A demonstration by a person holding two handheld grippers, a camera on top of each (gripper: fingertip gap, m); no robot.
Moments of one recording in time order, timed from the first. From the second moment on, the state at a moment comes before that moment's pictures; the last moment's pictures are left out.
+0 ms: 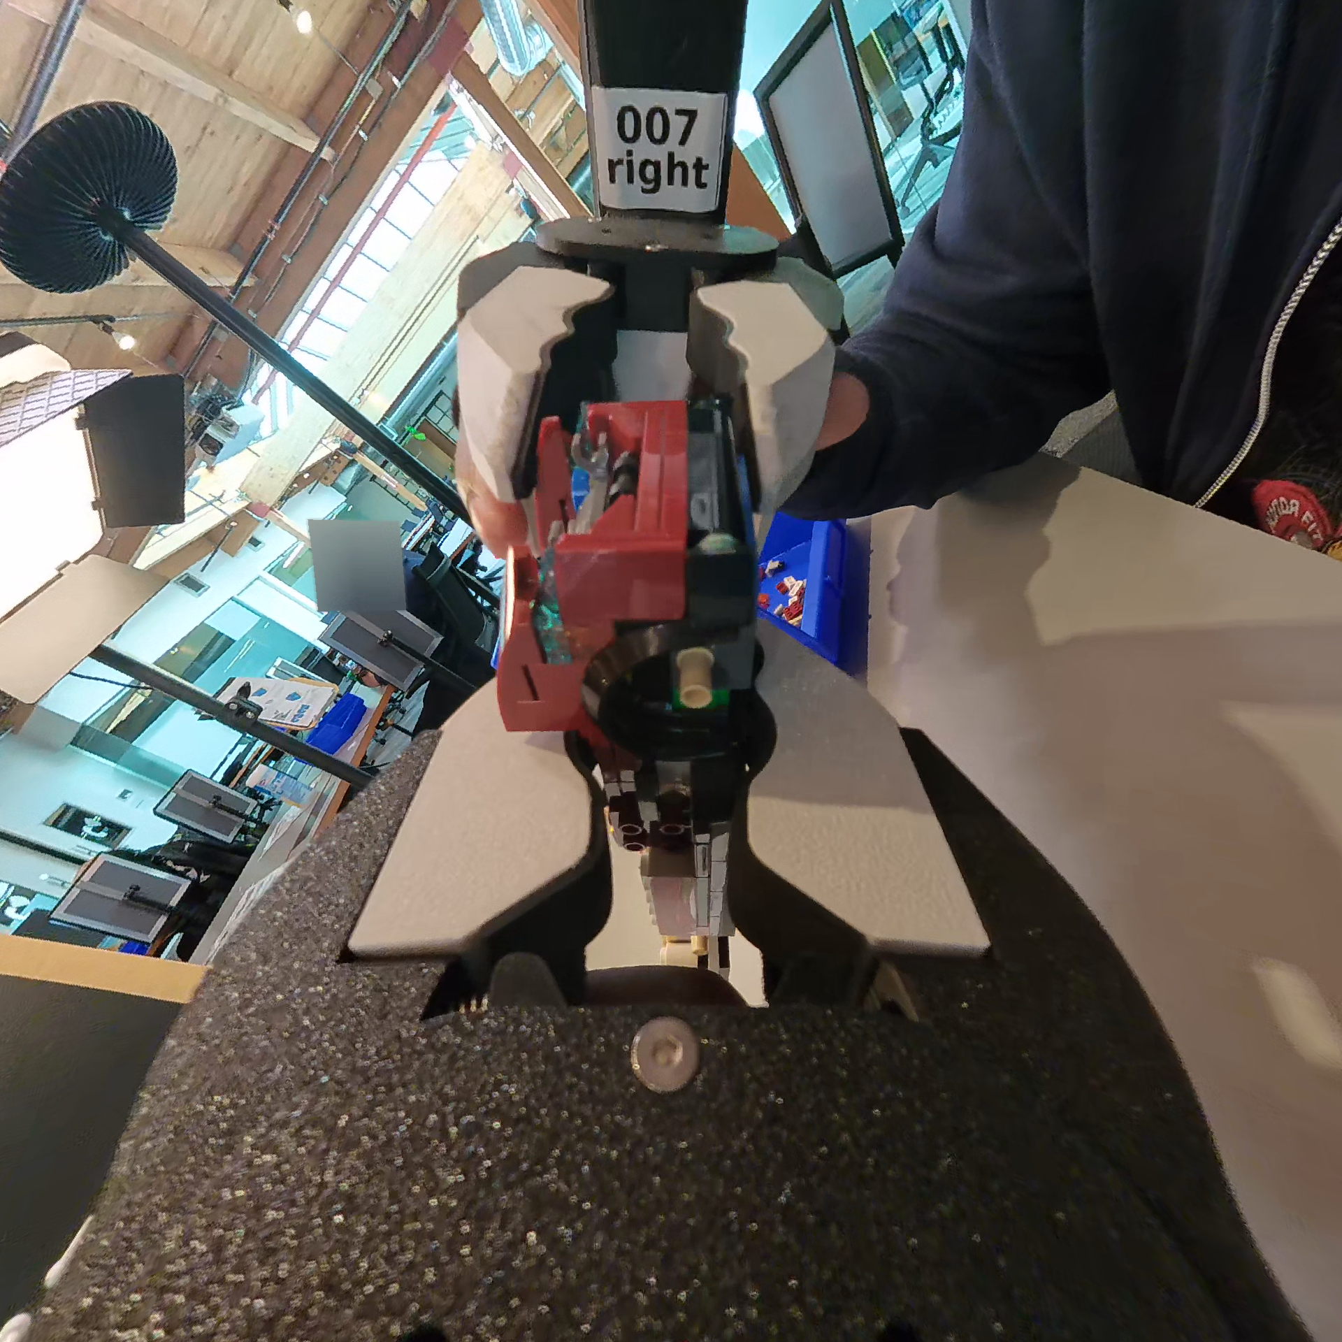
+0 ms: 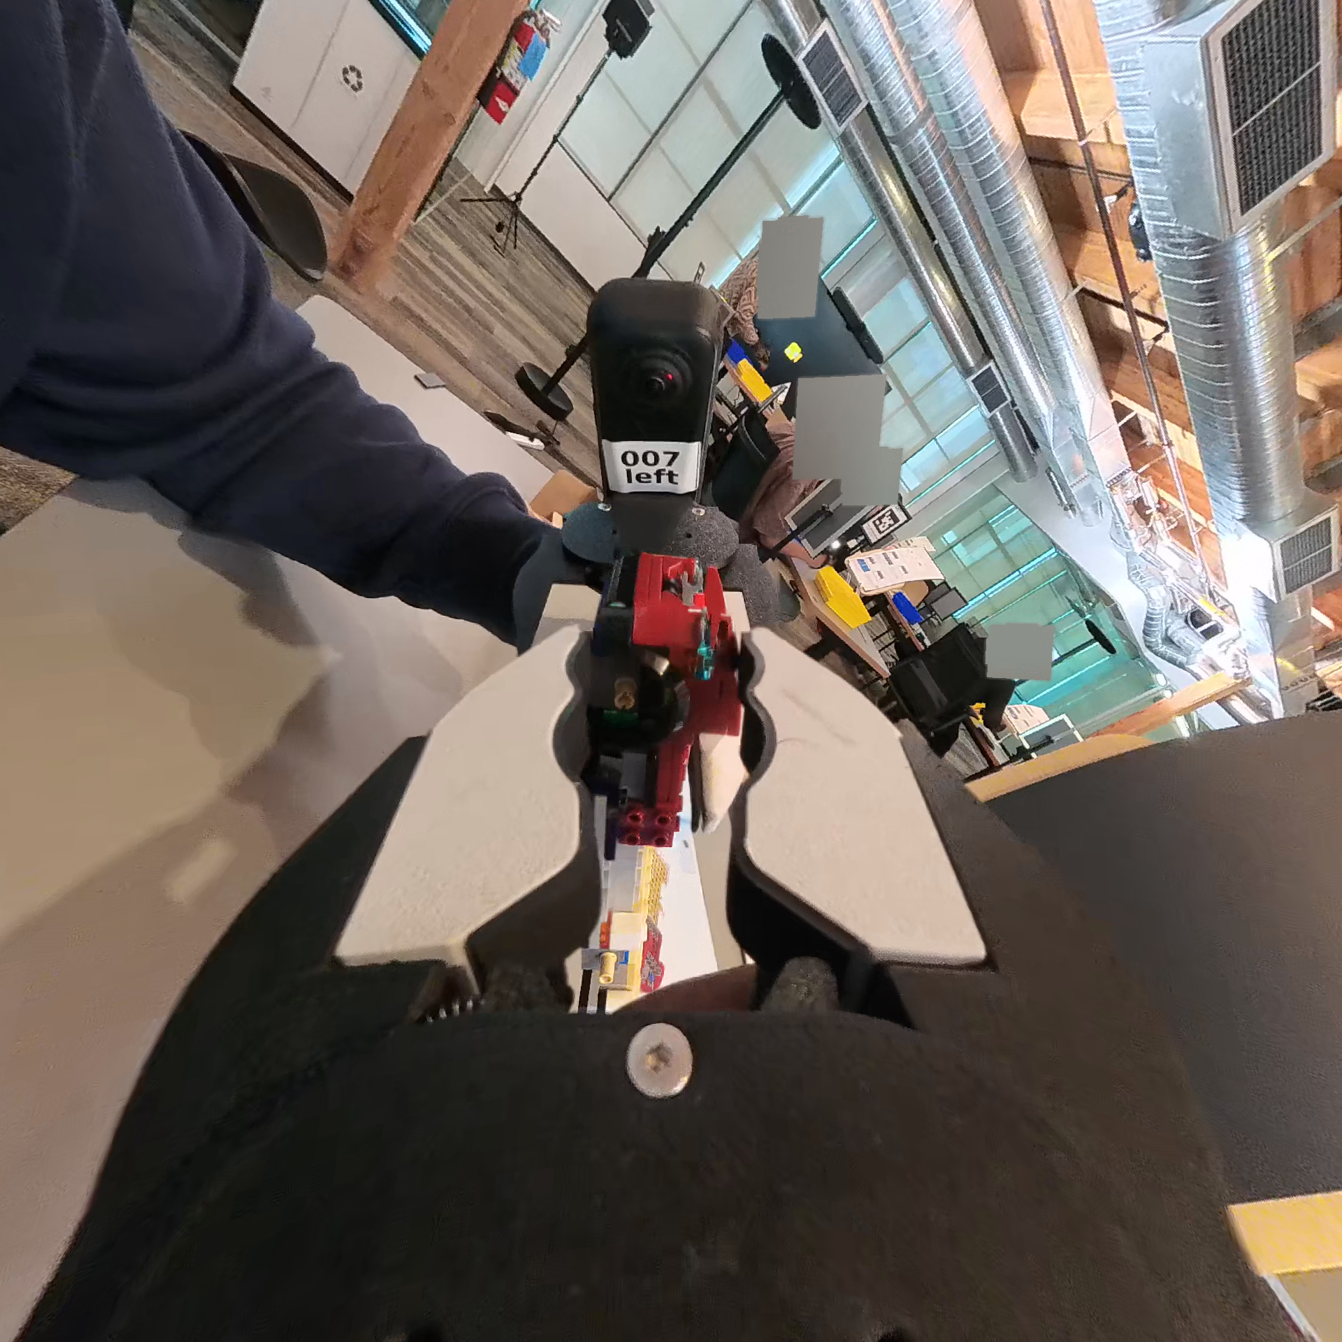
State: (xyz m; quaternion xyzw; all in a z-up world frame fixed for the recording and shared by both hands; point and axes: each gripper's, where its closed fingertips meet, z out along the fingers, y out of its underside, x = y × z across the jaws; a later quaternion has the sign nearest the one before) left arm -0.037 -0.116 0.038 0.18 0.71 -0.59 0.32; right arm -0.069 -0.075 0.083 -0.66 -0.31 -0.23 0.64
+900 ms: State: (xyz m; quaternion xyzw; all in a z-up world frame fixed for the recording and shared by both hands) left arm -0.040 -0.115 0.041 0.18 0.71 -0.60 0.31; right arm -0.071 -0.074 0.086 -0.64 -0.32 -0.23 0.65
